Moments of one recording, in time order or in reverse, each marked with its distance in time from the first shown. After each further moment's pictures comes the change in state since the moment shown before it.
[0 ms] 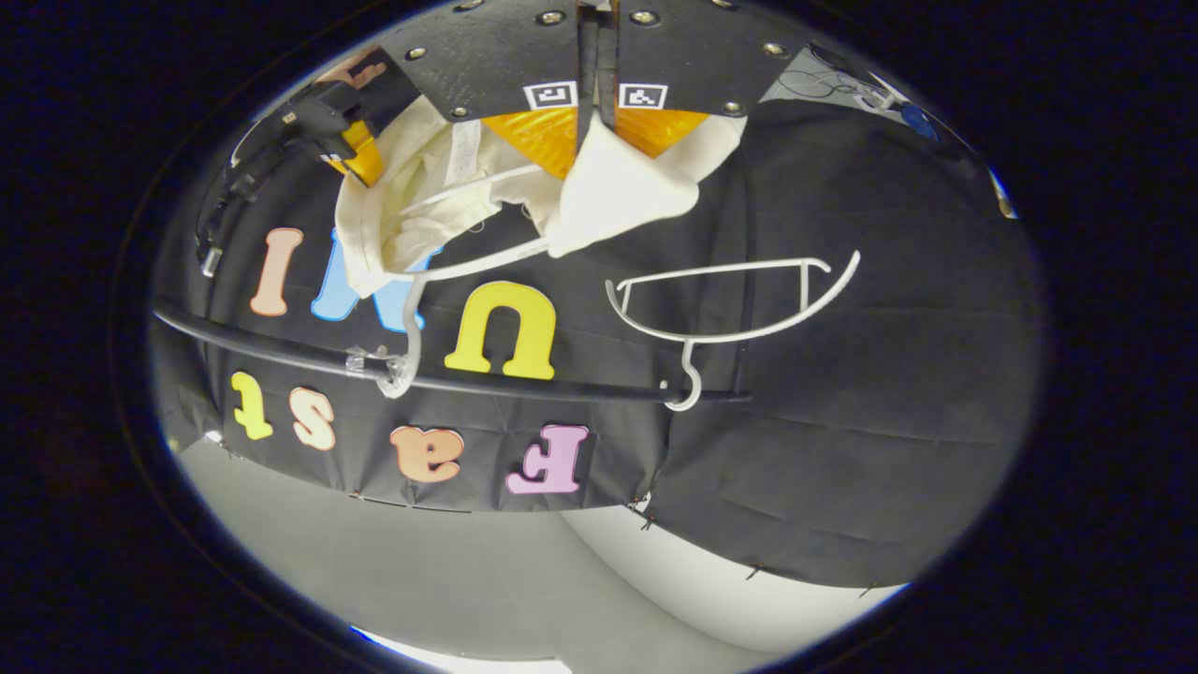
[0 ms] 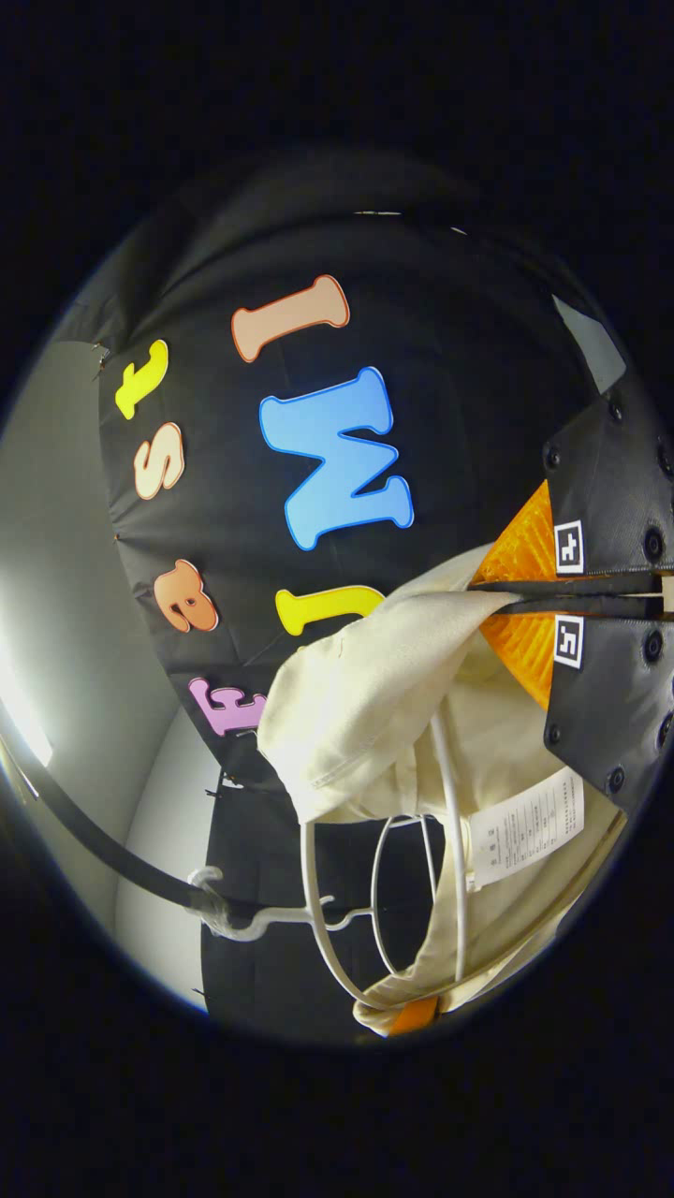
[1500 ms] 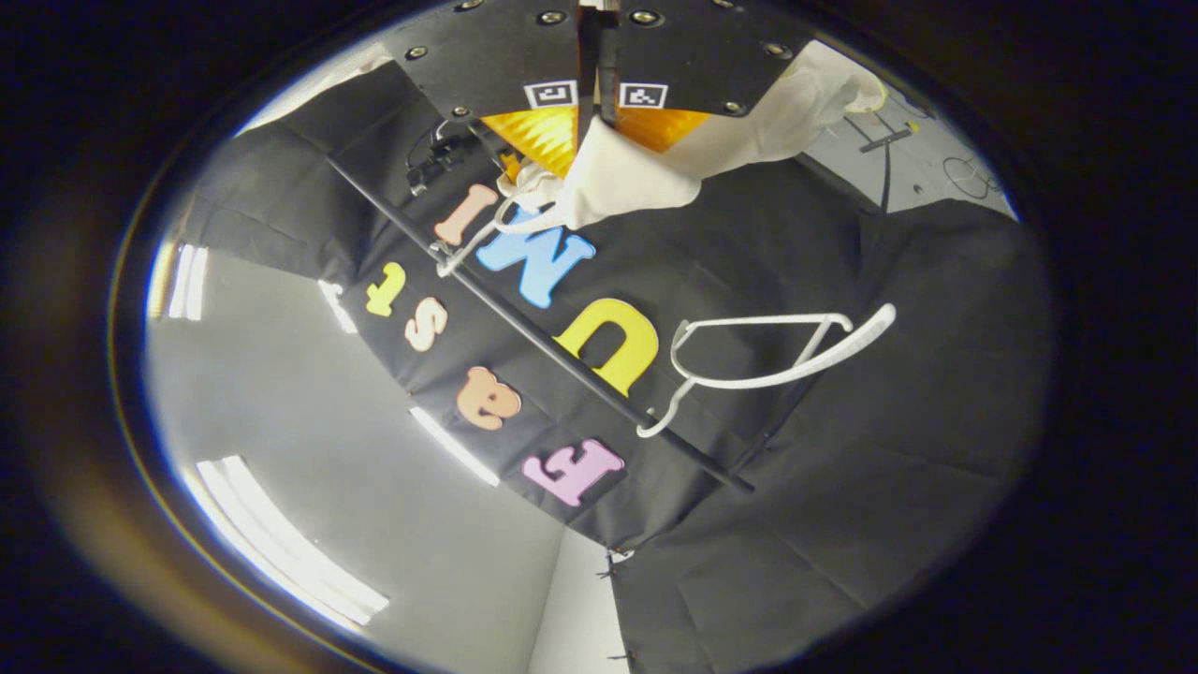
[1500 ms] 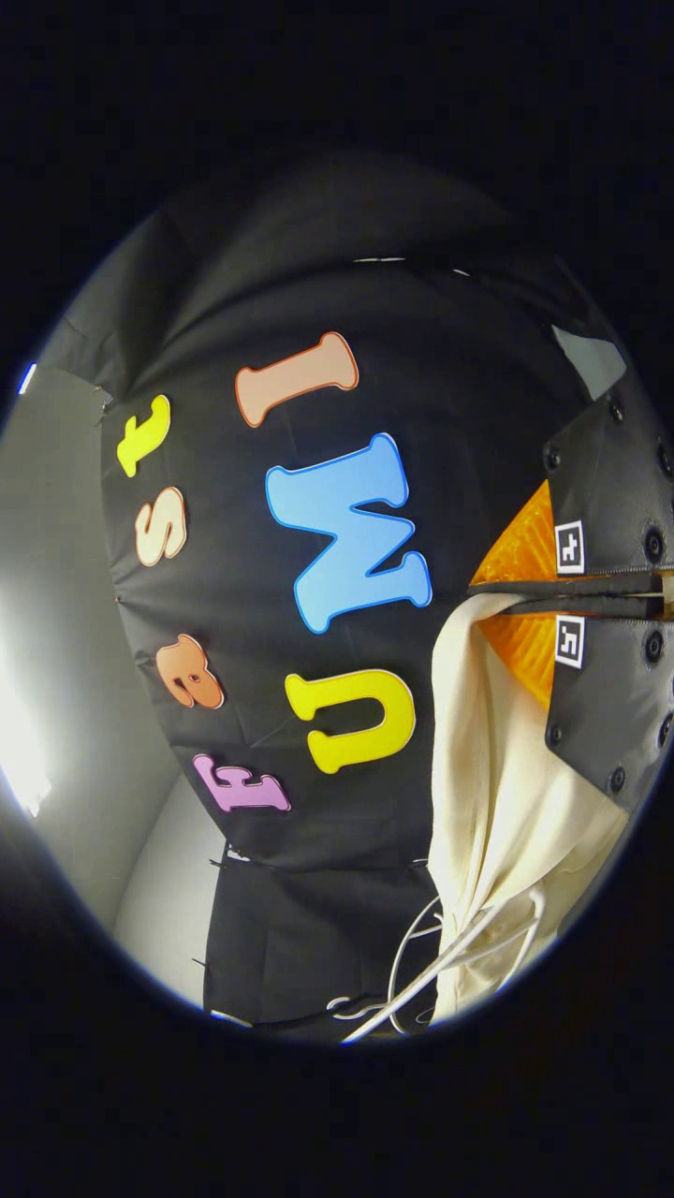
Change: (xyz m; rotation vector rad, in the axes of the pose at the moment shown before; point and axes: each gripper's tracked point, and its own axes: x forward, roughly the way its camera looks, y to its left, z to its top) left arm -0.049 0.106 0.033 -0.503 0.250 -0.519; right arm 0.038 -0.070 0.003 -0.008 -0.003 -0.176
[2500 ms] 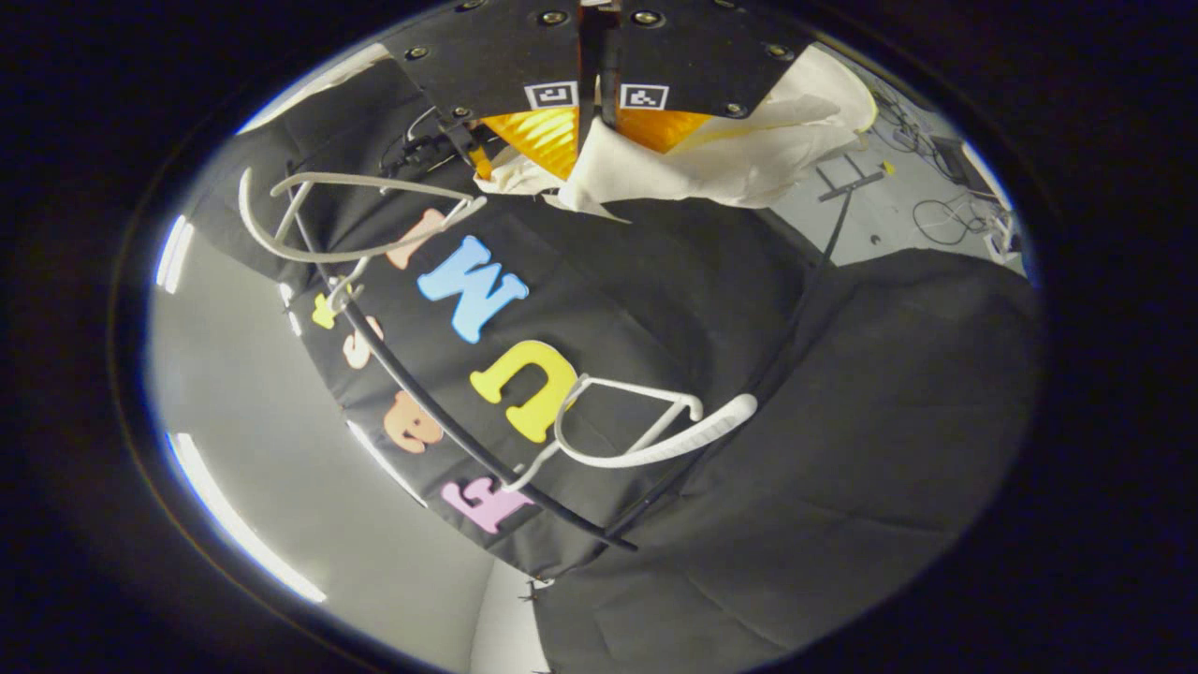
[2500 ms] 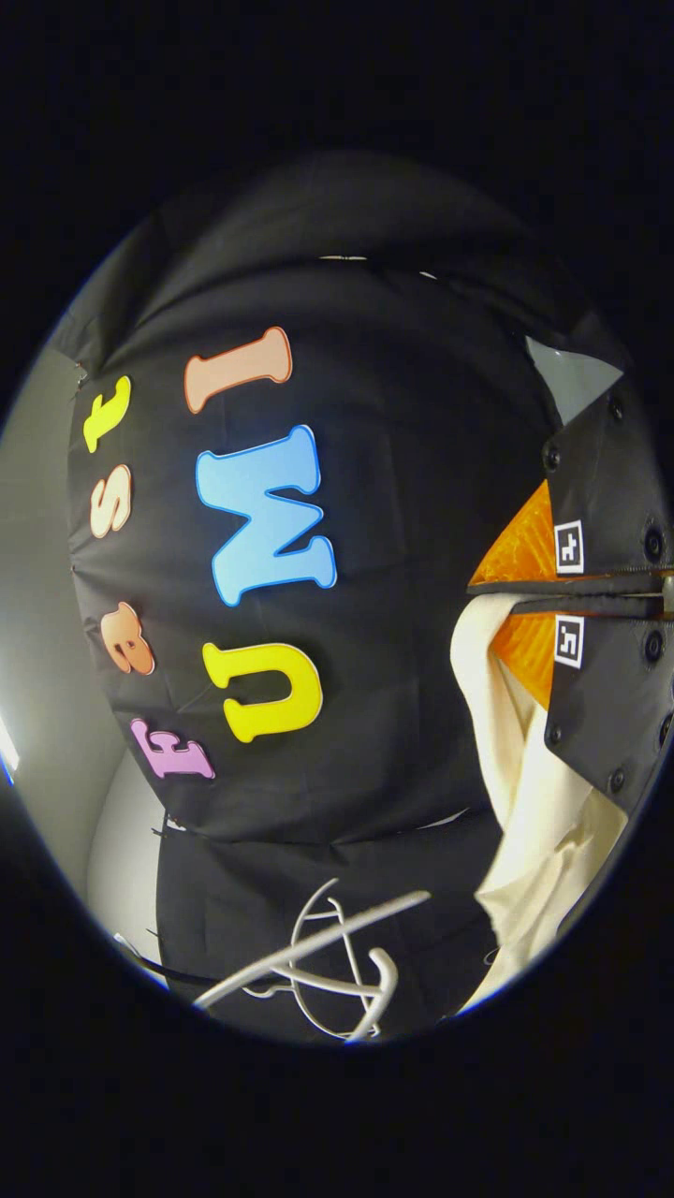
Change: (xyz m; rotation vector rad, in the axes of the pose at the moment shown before) left arm -0.041 0.098 -0.059 -0.043 0.121 0.149; right arm -0.082 0.012 -0.113 -0.075 0.203 0.045
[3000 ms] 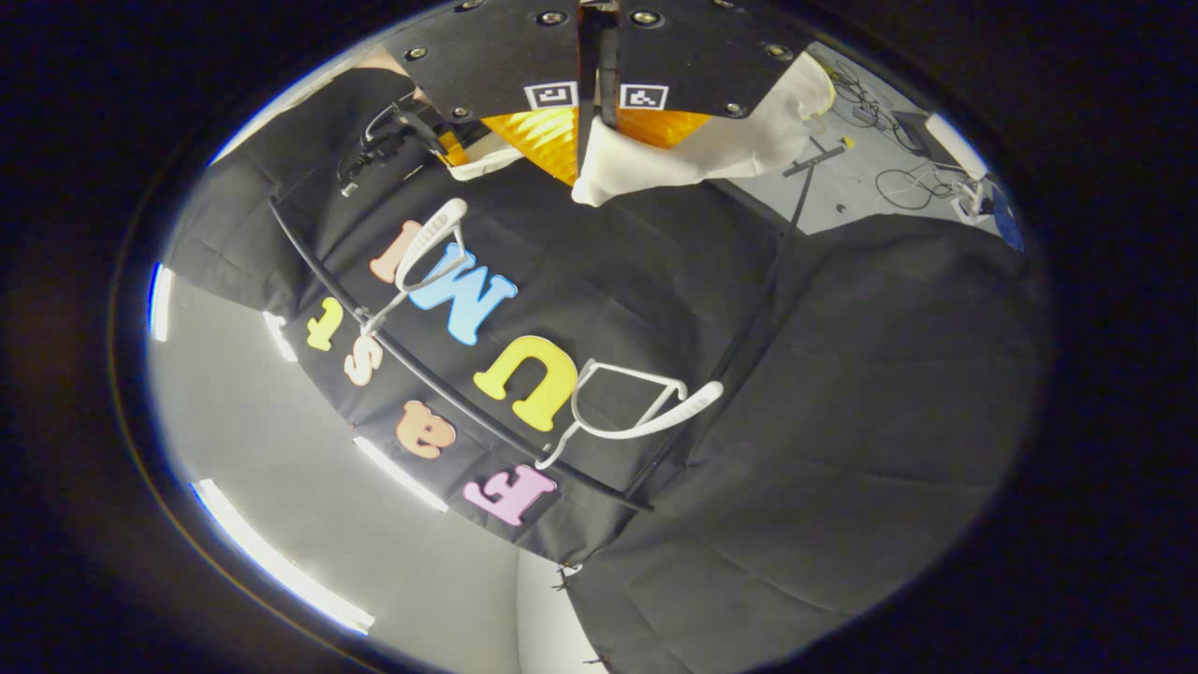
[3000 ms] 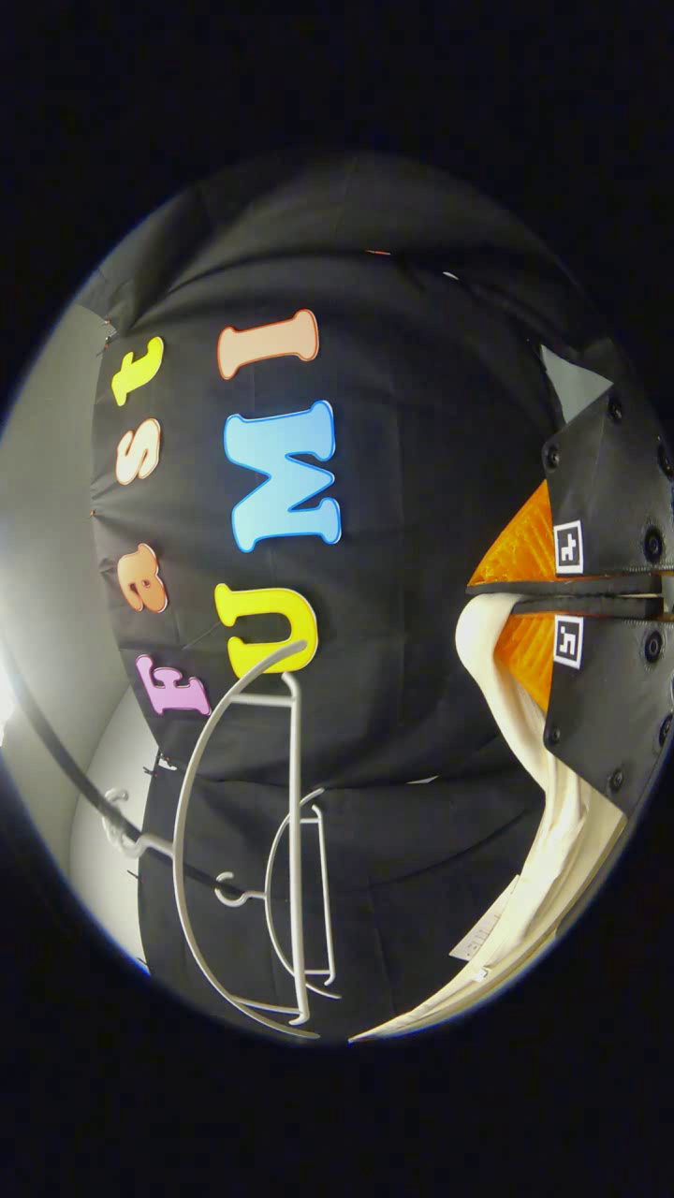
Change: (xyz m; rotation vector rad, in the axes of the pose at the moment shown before) left arm -0.083 -0.006 0.010 0.098 -0.067 0.041; right arm -0.099 0.054 0.014 -0.077 -0.037 0.105
